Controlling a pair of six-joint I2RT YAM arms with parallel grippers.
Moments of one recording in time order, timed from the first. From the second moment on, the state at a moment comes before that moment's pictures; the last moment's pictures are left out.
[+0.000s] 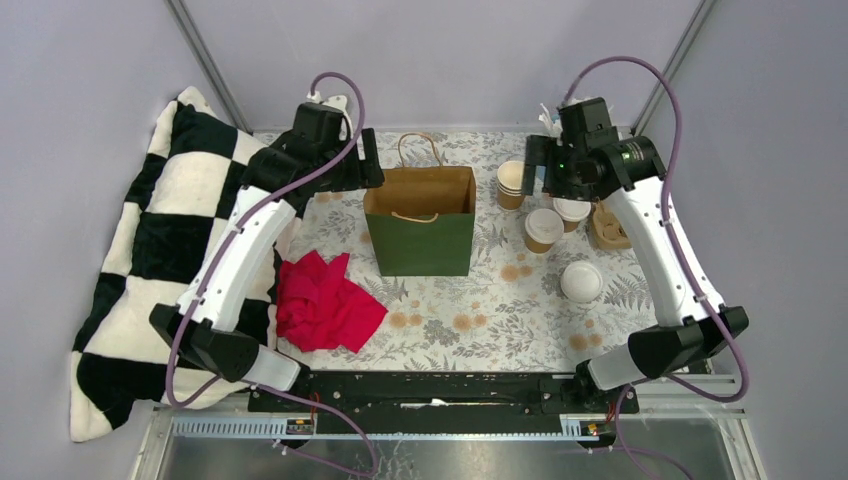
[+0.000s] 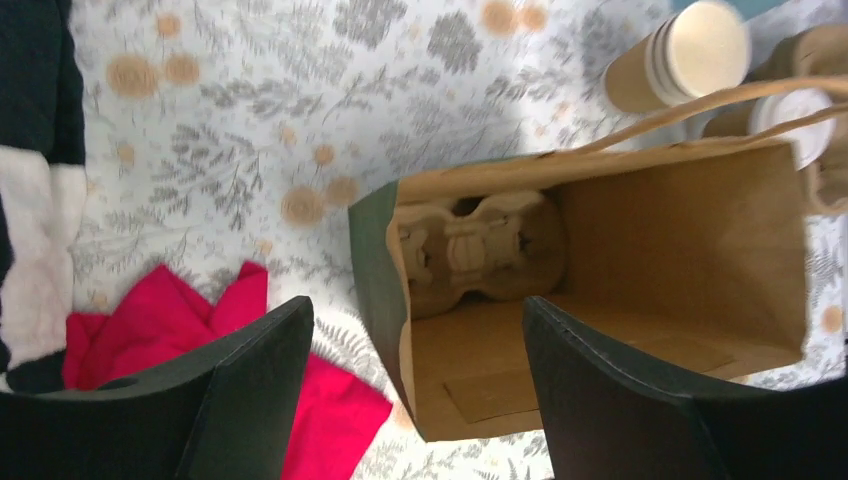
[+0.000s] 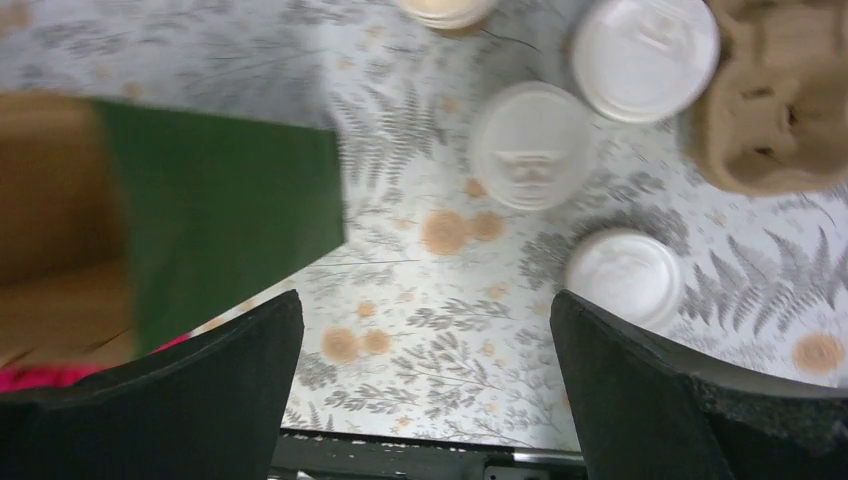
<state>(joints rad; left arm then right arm) -0.43 1.43 1.73 -0.96 -0.05 -0.42 0.38 1.48 1.82 -1.22 0.11 0.38</state>
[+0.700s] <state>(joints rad) -0.42 1.37 1.70 -1.00 -0.05 -0.45 0.17 1.81 1.58 -1.04 0.12 0.25</state>
